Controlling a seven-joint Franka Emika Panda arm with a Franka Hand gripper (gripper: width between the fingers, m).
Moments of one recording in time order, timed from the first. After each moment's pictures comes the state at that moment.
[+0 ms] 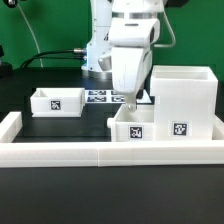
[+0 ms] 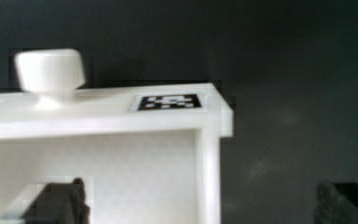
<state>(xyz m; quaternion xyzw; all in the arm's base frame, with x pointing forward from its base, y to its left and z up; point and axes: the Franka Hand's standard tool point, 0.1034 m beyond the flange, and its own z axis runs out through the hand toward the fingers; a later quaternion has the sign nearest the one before) 0.515 0.009 0.062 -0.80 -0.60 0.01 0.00</state>
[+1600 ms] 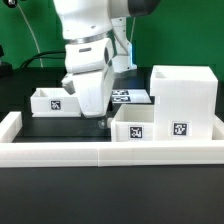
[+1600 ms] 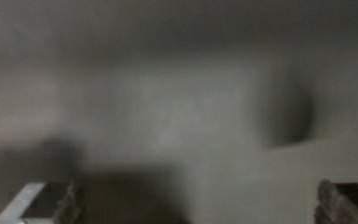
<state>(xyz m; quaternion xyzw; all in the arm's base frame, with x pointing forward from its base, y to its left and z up) 0.496 -0.026 0.008 -0.76 -0.64 -0.04 0.09</state>
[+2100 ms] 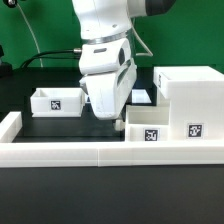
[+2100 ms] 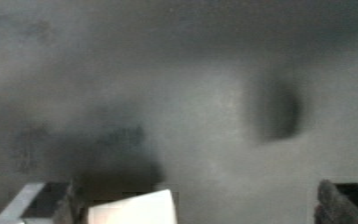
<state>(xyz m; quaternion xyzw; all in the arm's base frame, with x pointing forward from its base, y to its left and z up) 0.511 -0.003 0.012 -0.80 -0.59 -0.04 0.09</state>
